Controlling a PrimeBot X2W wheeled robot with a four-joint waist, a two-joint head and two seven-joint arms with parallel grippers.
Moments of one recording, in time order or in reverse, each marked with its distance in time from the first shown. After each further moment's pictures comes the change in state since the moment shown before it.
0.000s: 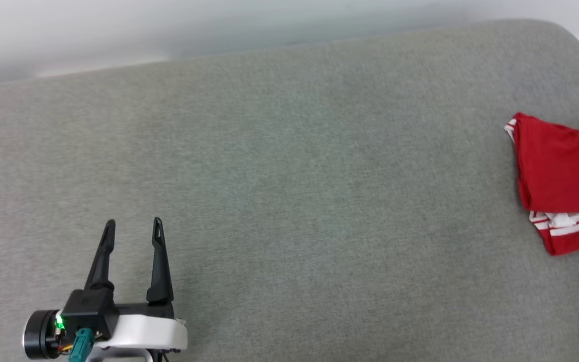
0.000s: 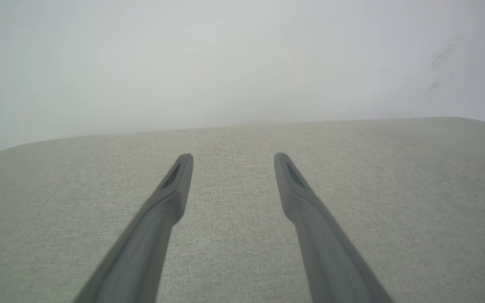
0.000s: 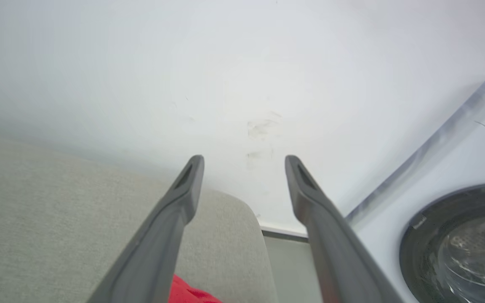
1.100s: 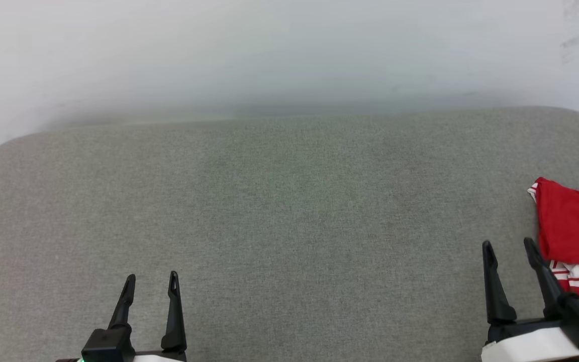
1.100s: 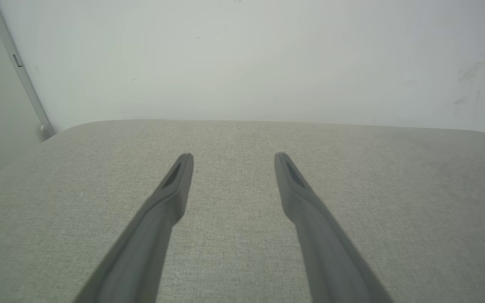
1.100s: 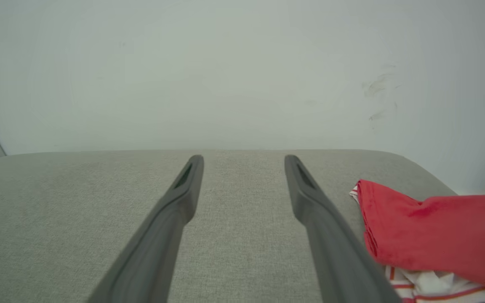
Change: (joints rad) left arm 0.124 -0.001 -0.045 0.069 -0.052 0.016 0.000; right arm 0.726 0.521 -0.108 -0.304 -0.092 0.000 -0.262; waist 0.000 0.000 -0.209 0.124
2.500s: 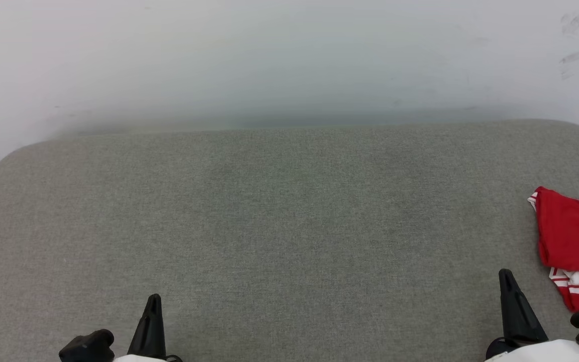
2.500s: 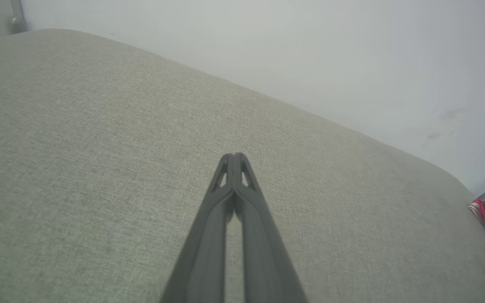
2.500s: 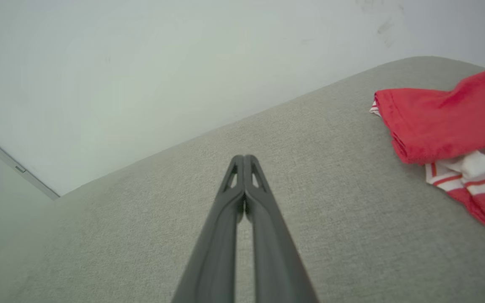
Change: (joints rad) left arm -0.010 0.009 0.002 0.110 -0.346 -0.048 0.067; right arm 0.042 0.005 0.007 0.086 0.369 0.000 0.070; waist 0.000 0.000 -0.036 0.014
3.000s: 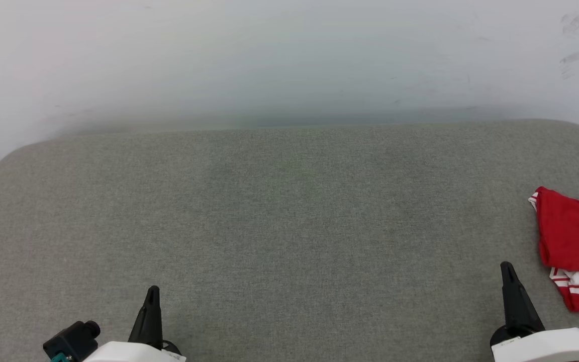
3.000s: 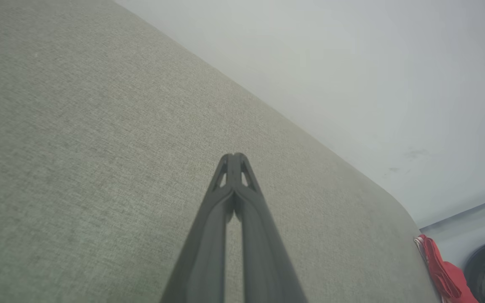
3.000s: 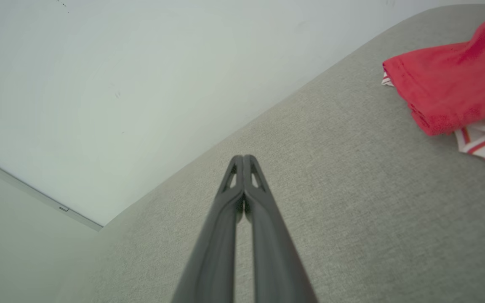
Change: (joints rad) left arm -0.046 0.009 0.013 0.031 -0.253 -0.026 0.052; right arm -0.041 -0.006 0.000 0.025 0.247 0.000 0.053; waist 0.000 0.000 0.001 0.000
